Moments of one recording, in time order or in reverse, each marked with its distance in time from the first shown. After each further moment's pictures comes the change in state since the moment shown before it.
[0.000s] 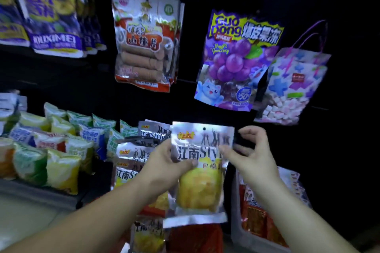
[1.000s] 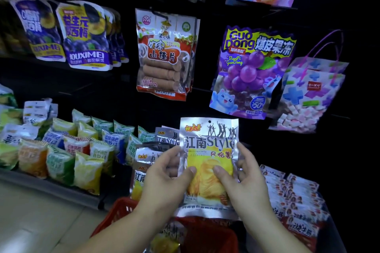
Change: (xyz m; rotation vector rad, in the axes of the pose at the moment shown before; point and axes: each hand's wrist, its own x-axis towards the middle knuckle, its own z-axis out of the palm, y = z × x) left_hand -0.060 0.018 -0.010 -0.144 0.295 0.072; right_hand -0.034 0.027 0.042 0.127 -0.086 -0.010
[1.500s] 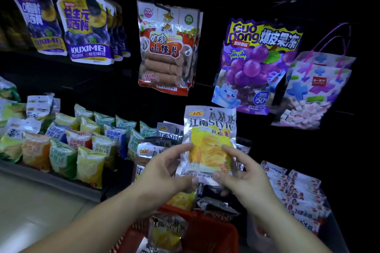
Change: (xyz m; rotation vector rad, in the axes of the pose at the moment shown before) left_hand 0.004 0.016 -0.024 0.063 -0.359 -0.067; right_hand 0.006 -0.002 -0.013 0.031 -0.211 0.108
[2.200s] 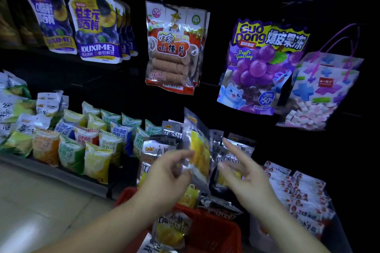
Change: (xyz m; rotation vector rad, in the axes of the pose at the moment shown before) left_hand -0.009 -0.016 0.005 0.218 0.197 0.123; right_hand -0.012 -0.013 0.010 -0.249 -0.039 -0.138
